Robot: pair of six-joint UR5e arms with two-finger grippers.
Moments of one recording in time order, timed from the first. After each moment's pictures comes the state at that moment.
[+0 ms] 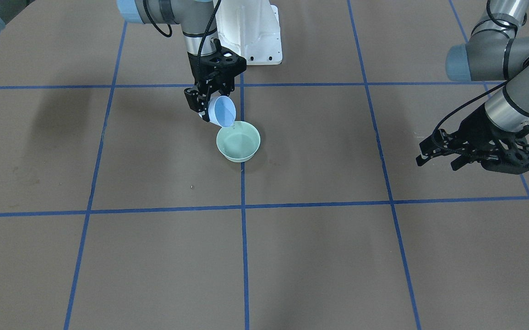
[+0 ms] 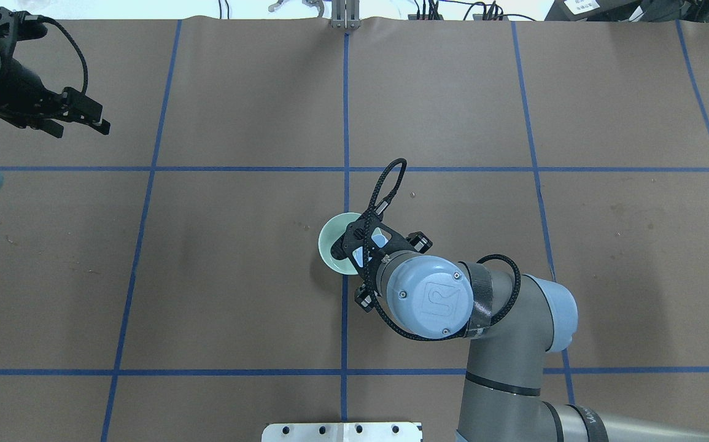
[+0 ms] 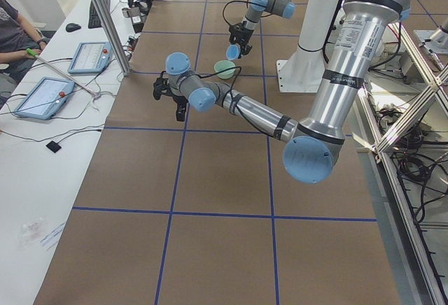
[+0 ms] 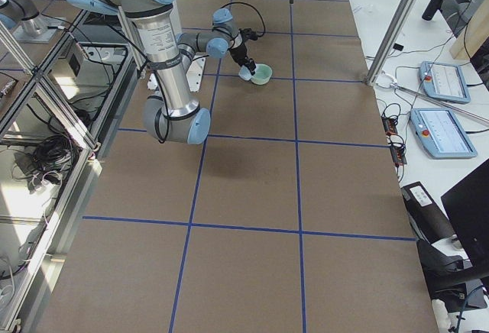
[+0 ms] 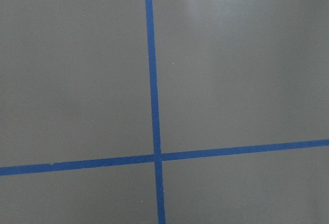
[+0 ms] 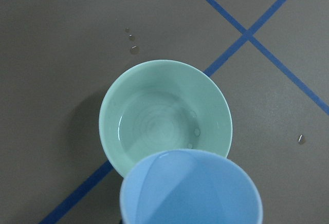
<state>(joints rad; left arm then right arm) -1.10 -1.87 -1.68 -1.91 -2.34 -0.78 0.30 -1.02 1.88 -1.54 1.44 0.56</state>
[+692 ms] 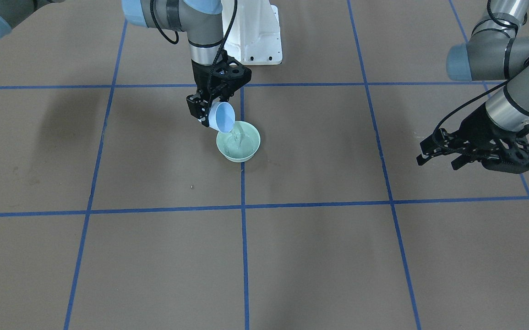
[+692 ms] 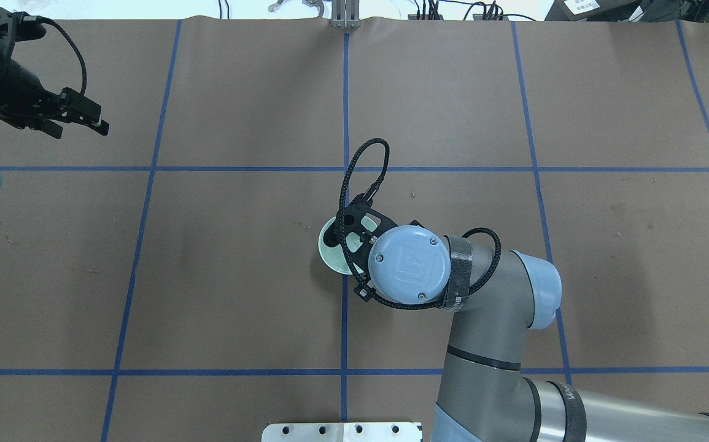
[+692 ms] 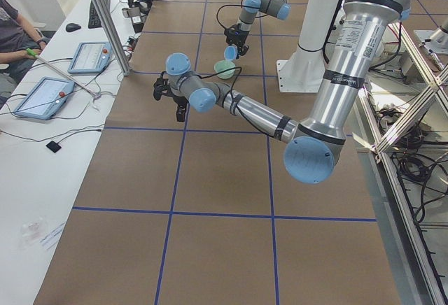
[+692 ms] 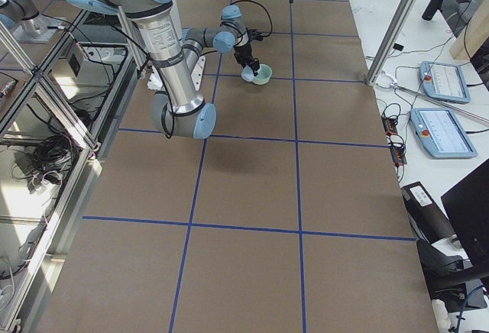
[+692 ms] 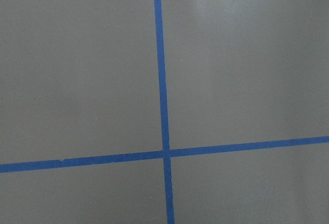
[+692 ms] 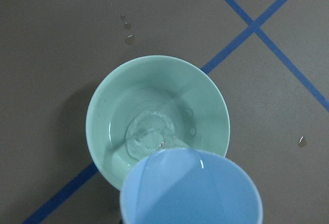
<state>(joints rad) -1.10 -1.86 -1.68 -1.91 -2.34 -0.78 0.34 -0.95 1.84 -1.67 1.52 0.48</state>
